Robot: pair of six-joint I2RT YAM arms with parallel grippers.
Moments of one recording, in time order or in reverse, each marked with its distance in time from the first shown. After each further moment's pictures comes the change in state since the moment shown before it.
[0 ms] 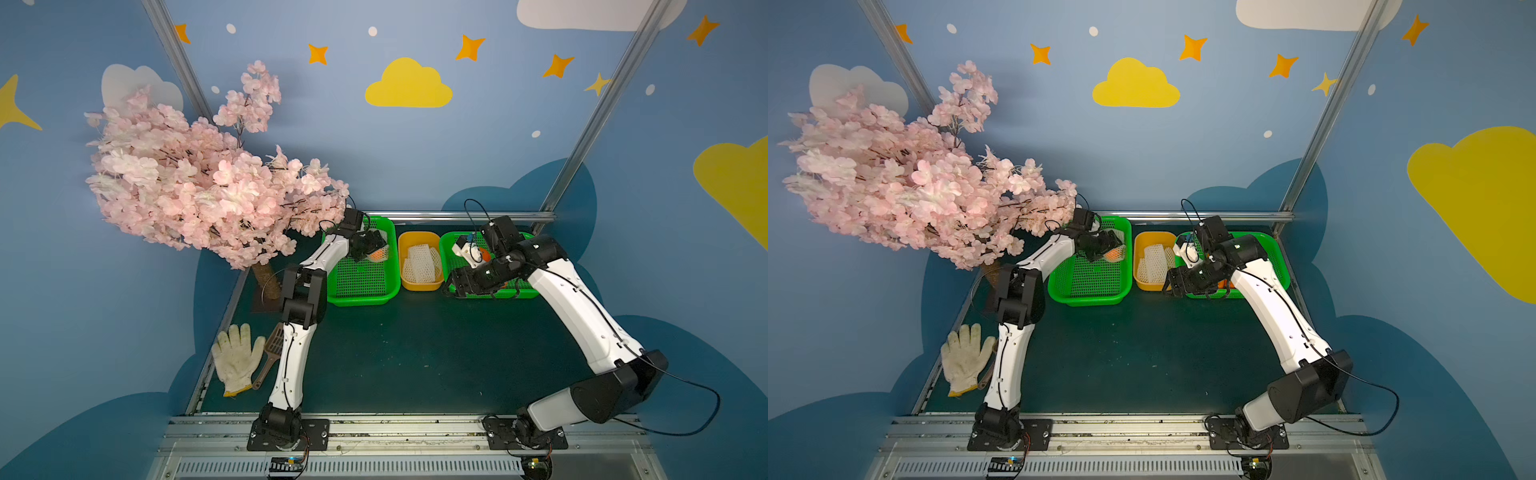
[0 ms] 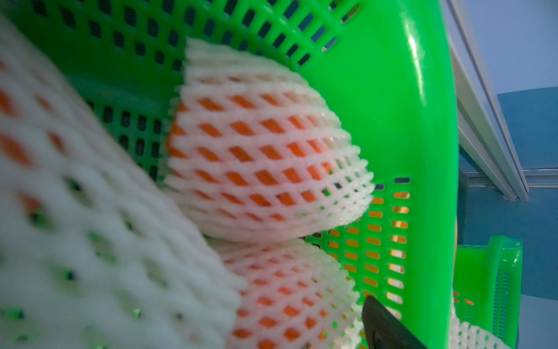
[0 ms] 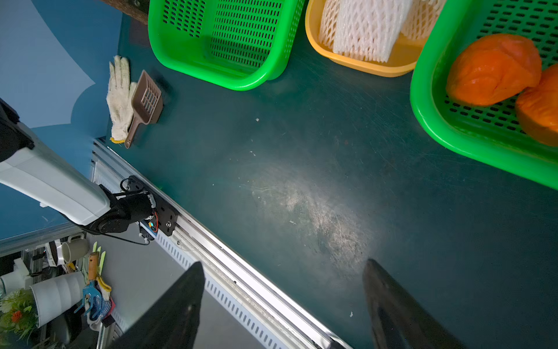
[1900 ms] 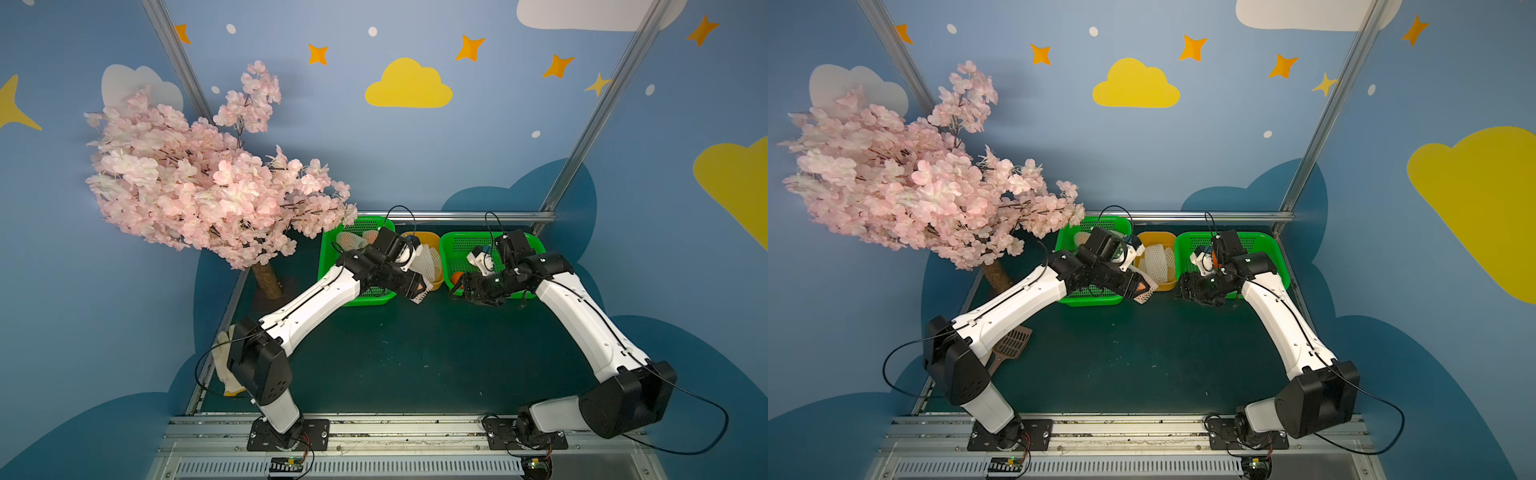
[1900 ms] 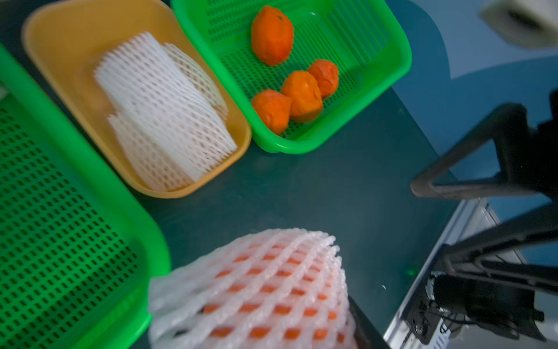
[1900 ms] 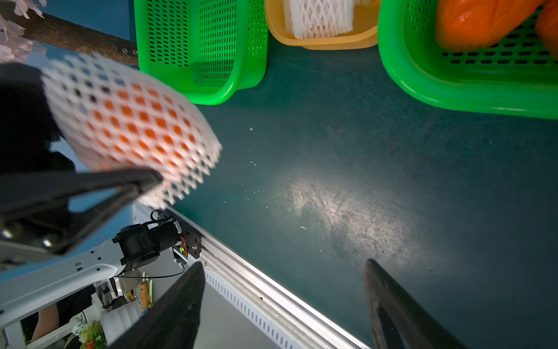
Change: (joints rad) left arm -0.479 -0.789 -0.590 -0.188 -0.046 0.475; right arm -0.121 -0.111 -0.268 0.163 -0.108 0.151
